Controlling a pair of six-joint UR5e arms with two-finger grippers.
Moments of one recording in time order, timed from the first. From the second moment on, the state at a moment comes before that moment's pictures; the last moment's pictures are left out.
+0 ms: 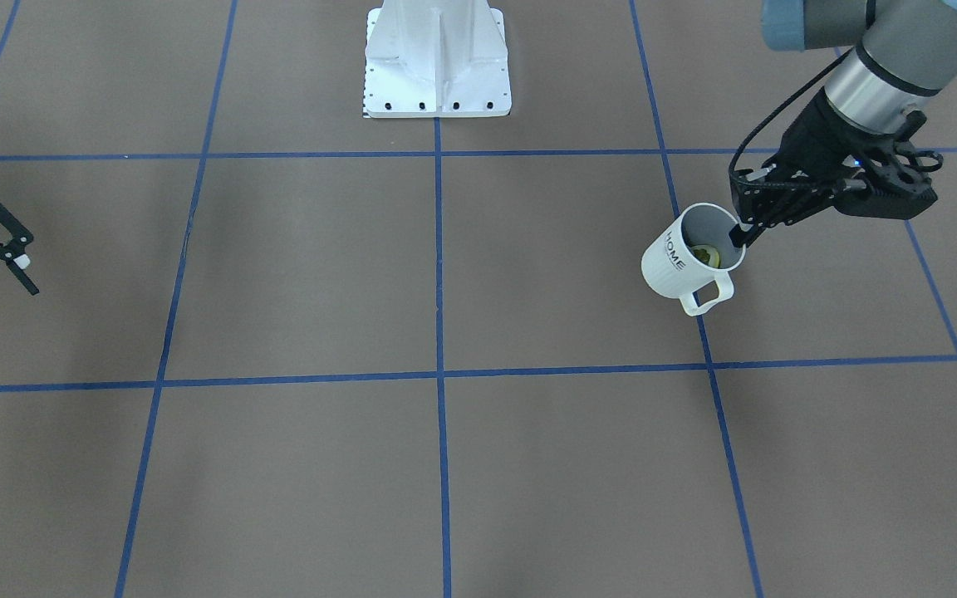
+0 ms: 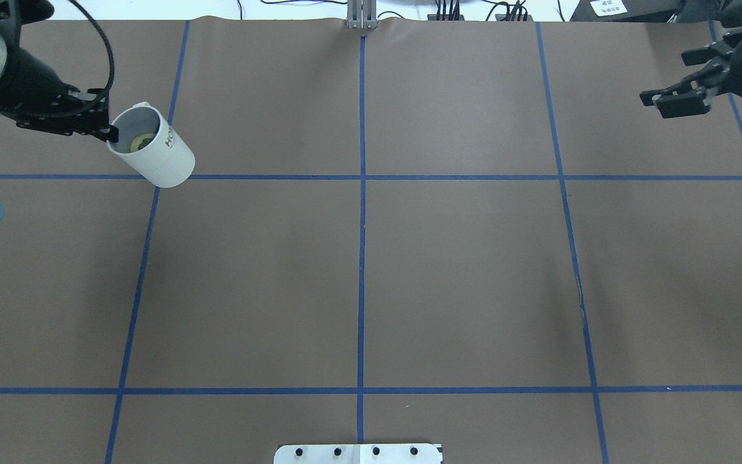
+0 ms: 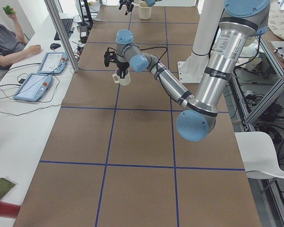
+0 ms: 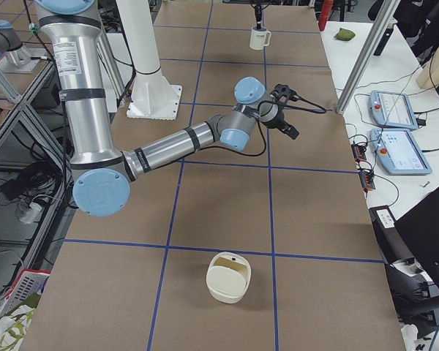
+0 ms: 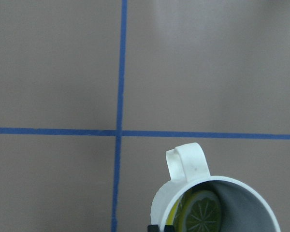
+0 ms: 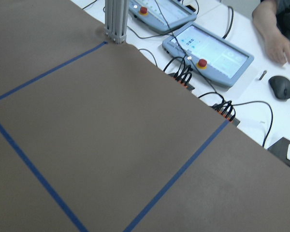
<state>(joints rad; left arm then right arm) -1.03 -1.97 -1.95 -1.63 -2.24 -1.02 1.09 -1.40 1.83 -0.81 1.97 0.23</state>
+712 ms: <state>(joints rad) -0.98 -2.32 -1.70 -1.62 -2.24 -1.21 0.73 -1.20 1.78 -0.63 1.54 0.30</state>
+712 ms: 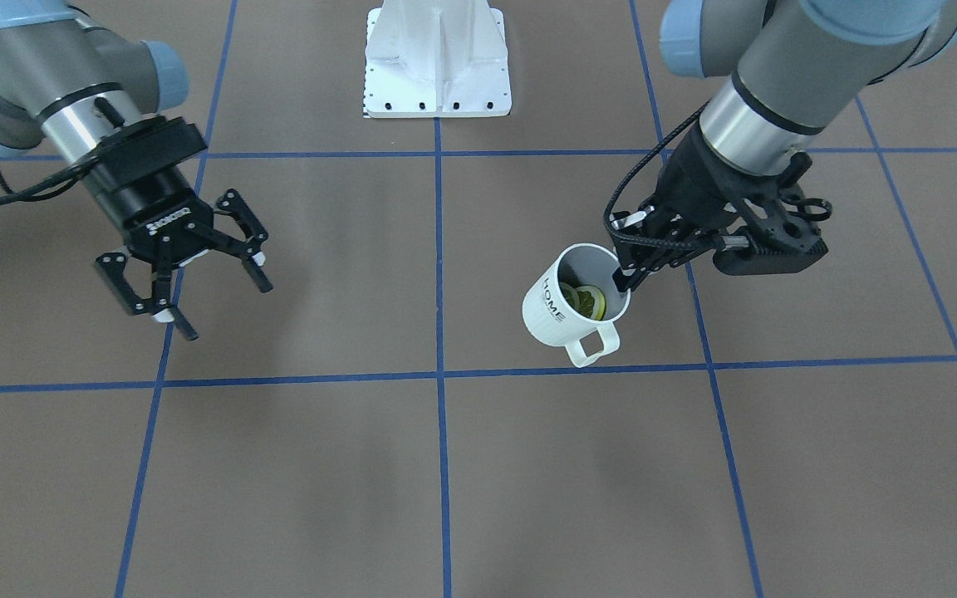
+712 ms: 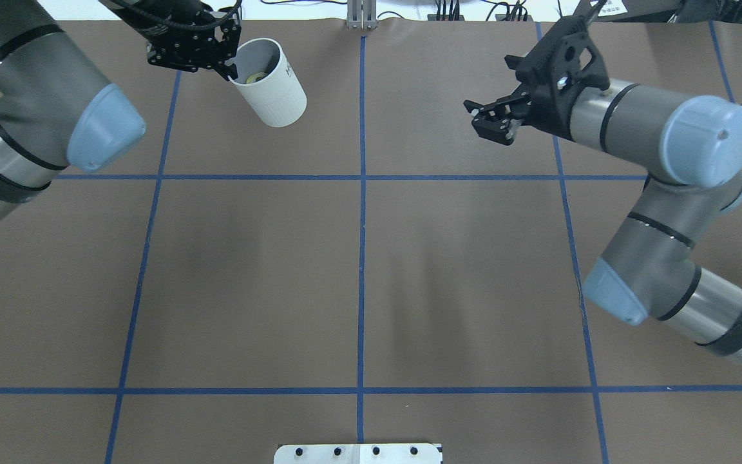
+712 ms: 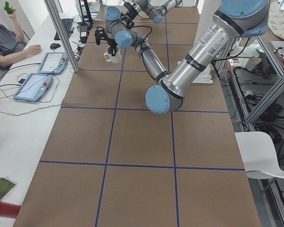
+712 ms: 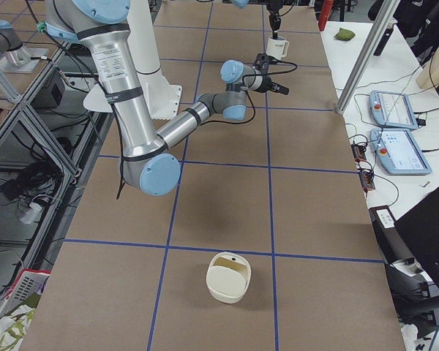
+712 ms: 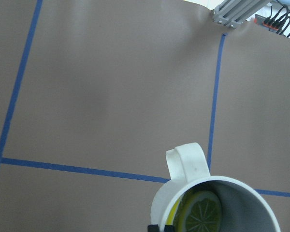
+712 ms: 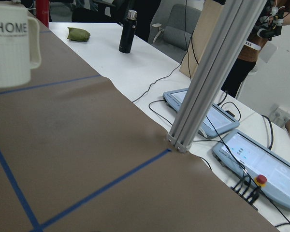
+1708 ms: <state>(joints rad) -0.89 -2.46 -1.64 -1.62 -2.20 -1.35 0.51 -1.05 1.71 -0.61 1.27 0.34</state>
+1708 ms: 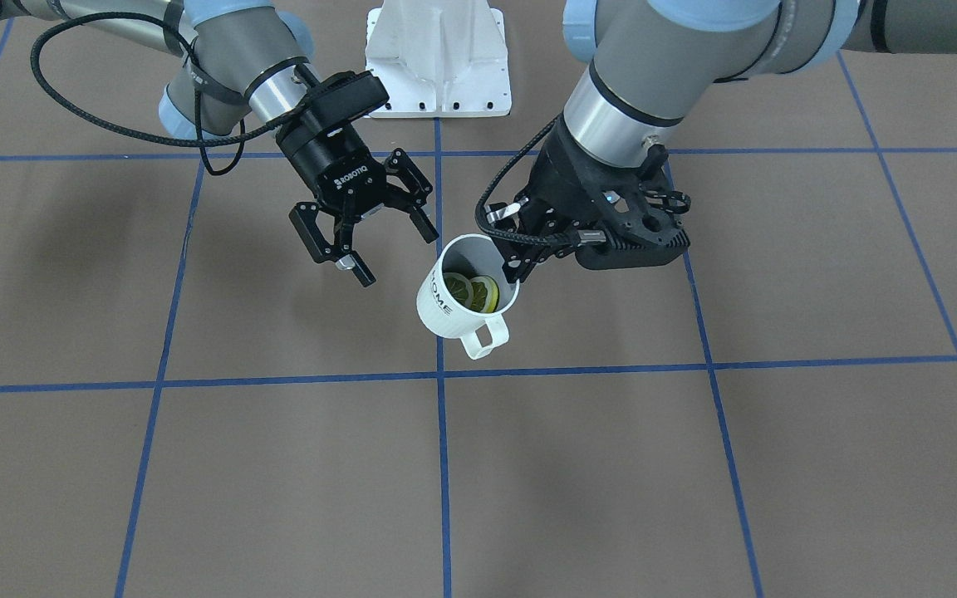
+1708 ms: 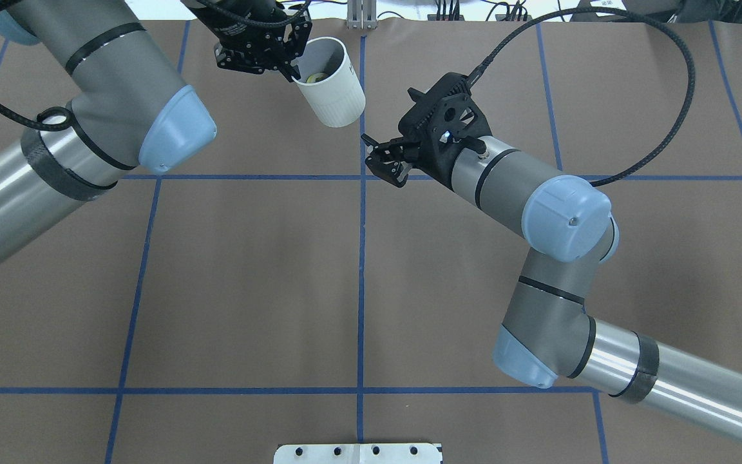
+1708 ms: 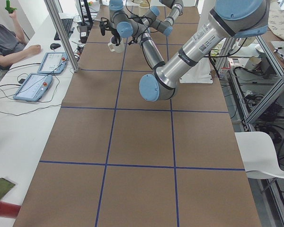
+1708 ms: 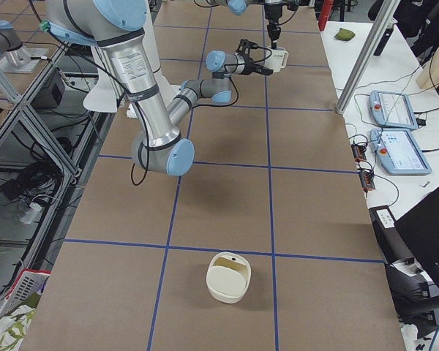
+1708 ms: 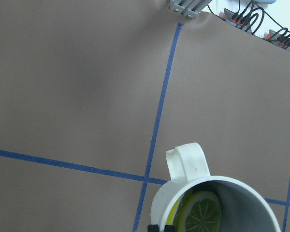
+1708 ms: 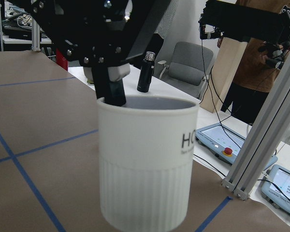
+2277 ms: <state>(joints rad) -0.85 -2.47 -1.65 -1.62 -2.20 -1.37 0.50 -1.04 1.71 -0.61 1.26 0.34</state>
